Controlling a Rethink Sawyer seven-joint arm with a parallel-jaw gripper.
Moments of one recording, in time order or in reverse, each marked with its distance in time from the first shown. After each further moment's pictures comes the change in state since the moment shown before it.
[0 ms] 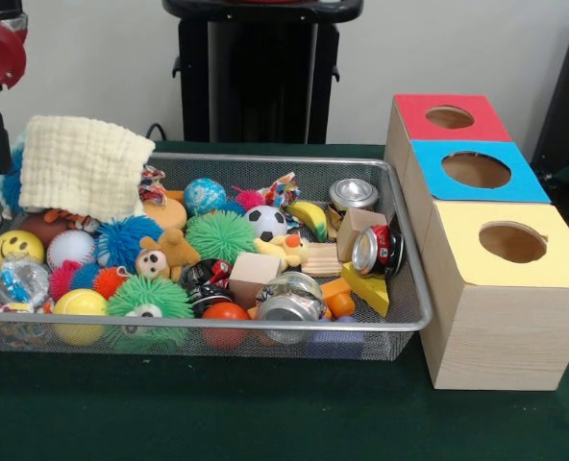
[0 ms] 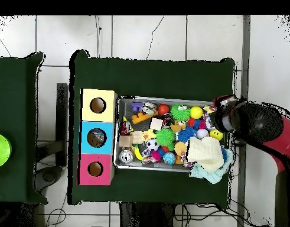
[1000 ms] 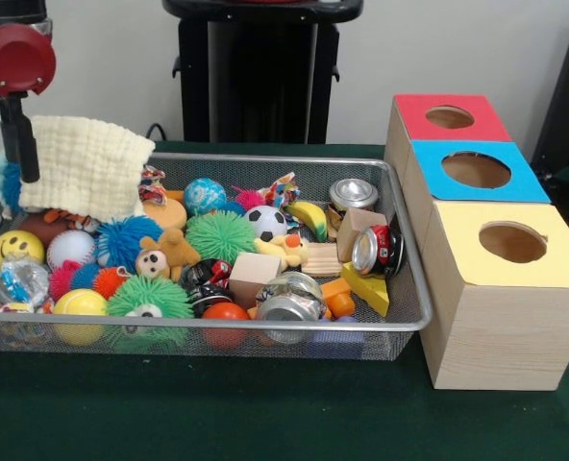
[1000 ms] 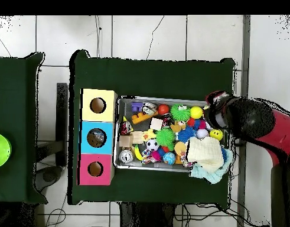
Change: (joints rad) arm -0.006 -0.008 0.076 0.000 -0.091 0.000 -0.006
